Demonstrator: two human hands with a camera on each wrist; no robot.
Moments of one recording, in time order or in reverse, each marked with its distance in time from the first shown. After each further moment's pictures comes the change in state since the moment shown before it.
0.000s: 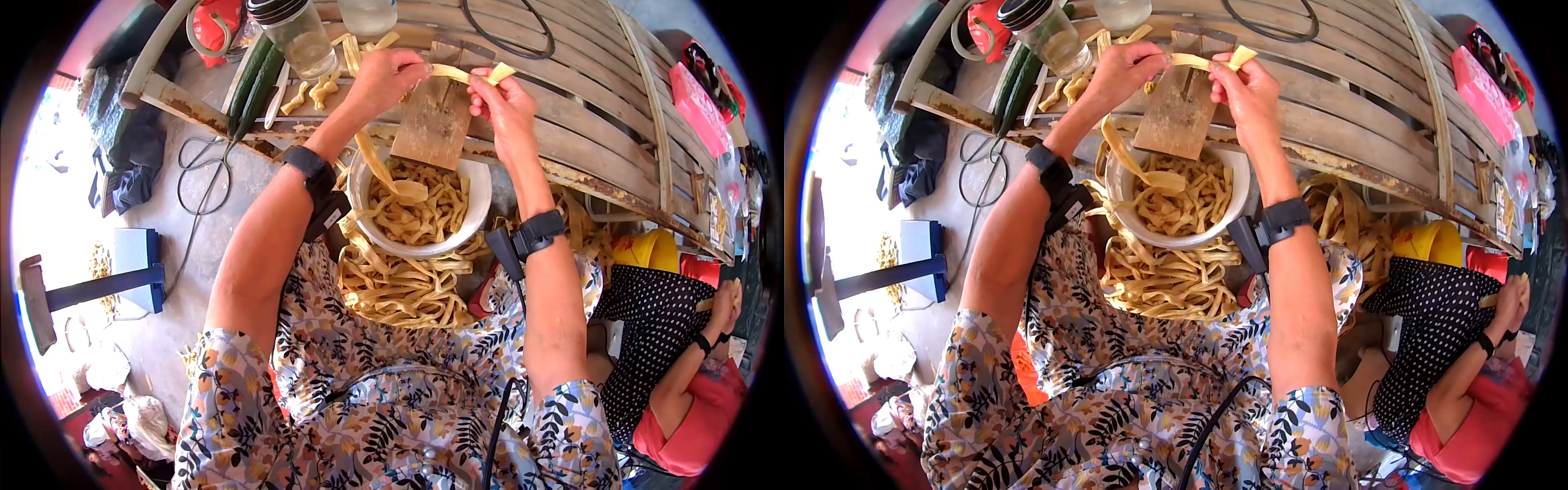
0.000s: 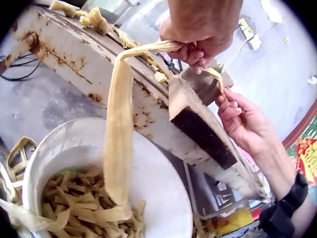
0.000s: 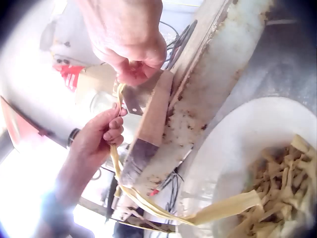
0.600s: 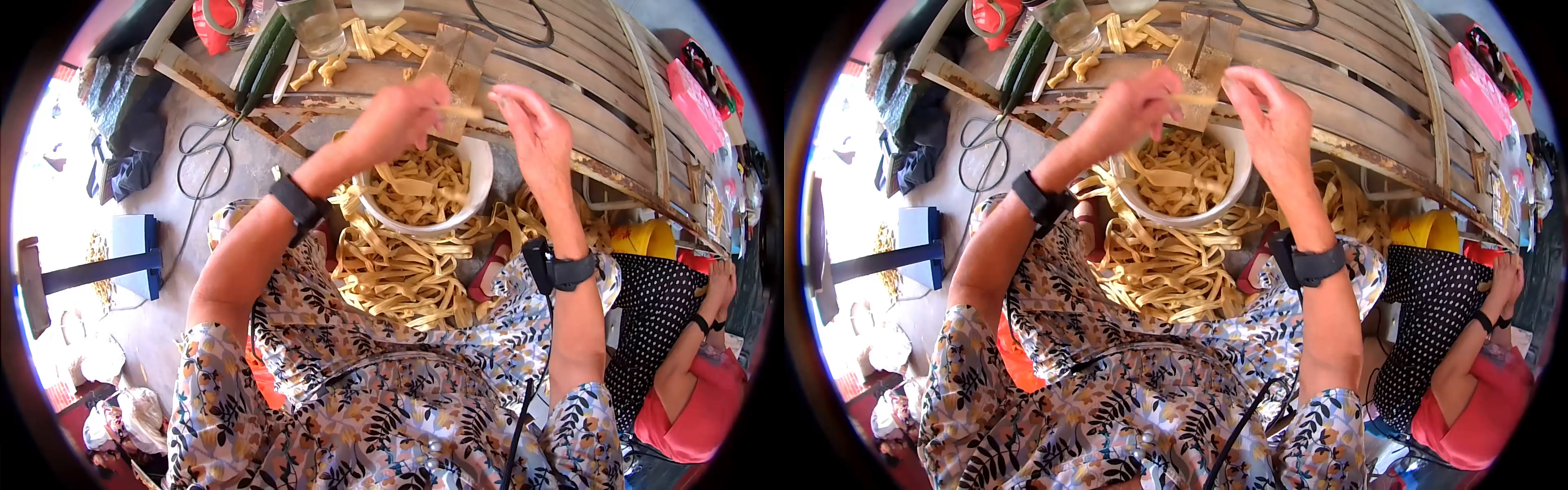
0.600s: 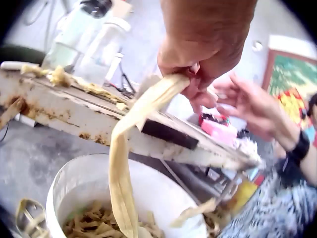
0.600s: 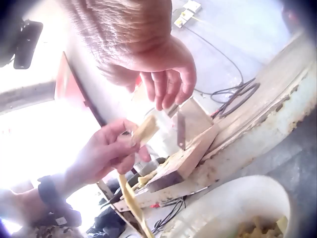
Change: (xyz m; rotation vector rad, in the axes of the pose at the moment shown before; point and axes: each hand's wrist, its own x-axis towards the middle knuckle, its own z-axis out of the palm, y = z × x) left_hand -0.081 0.036 0.013 -0.078 -0.234 0.067; right_hand -0.084 -0.043 -0.005 -0.652 -0.077 -0.323
